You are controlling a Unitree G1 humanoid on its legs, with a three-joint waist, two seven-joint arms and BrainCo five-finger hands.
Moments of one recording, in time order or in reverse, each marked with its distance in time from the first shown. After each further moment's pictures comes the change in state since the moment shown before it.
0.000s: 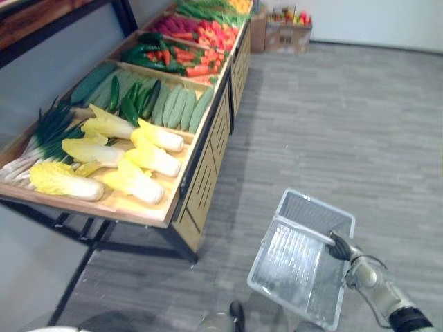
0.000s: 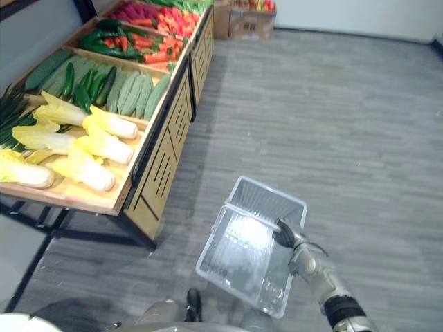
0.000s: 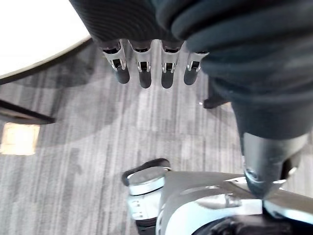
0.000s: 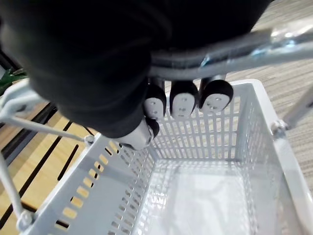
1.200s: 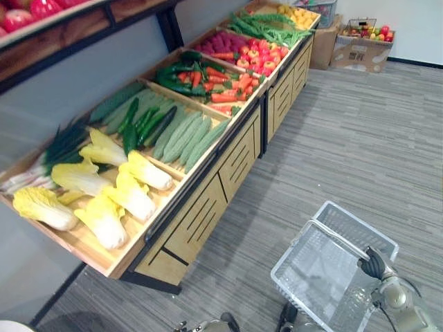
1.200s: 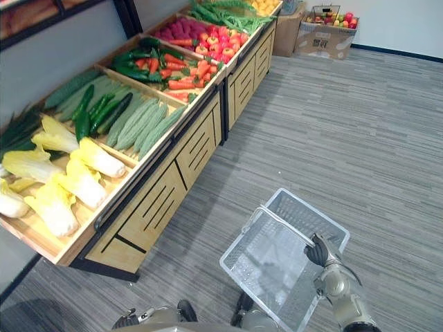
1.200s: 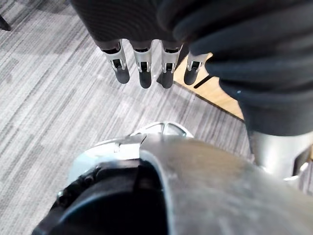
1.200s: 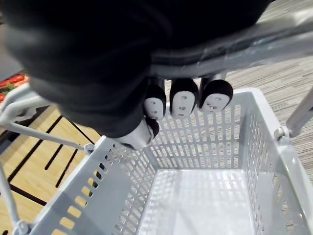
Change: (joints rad) left arm -0.059 -0.089 0.092 -0.016 0.029 0.012 0.004; right arm 0.156 0.027 -0.231 -0.006 0.020 0.056 -0.045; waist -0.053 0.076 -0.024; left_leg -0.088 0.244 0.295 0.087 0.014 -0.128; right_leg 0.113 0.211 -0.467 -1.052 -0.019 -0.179
